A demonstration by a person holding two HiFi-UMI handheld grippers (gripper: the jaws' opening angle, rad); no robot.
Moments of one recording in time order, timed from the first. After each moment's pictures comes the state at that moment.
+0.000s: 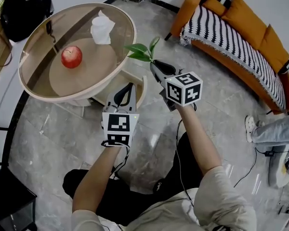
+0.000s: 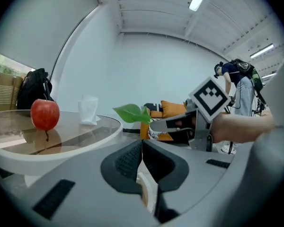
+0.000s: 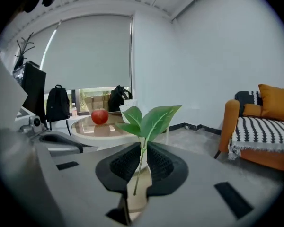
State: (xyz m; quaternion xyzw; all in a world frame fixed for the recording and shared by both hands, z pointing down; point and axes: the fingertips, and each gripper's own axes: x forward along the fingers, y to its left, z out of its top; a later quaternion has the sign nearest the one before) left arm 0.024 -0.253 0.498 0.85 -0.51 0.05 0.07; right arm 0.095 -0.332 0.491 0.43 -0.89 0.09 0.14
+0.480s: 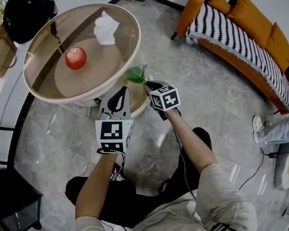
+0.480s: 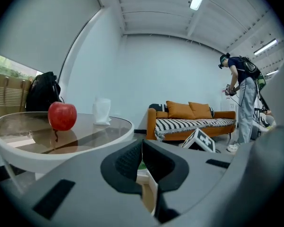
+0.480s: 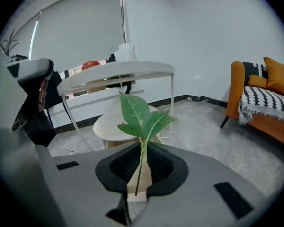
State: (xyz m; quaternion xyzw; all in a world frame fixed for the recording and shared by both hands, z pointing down) left arm -0.012 -0.242 0.502 0.84 -0.53 0.06 0.07; right arm 0.074 -0.328 0.659 0.41 -0.86 0.18 0.25
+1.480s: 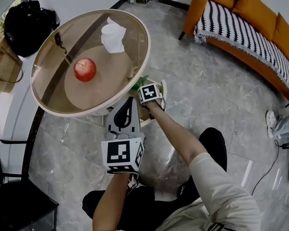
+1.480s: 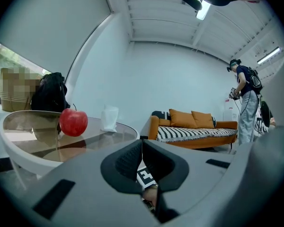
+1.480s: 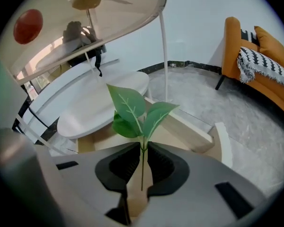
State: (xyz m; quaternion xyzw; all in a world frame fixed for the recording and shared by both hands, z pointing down) left arm -0.042 -0.234 0.476 0.83 -0.54 0.02 0.08; right arm 0.011 -0.382 0.797 0.48 -0.73 0.33 0.34
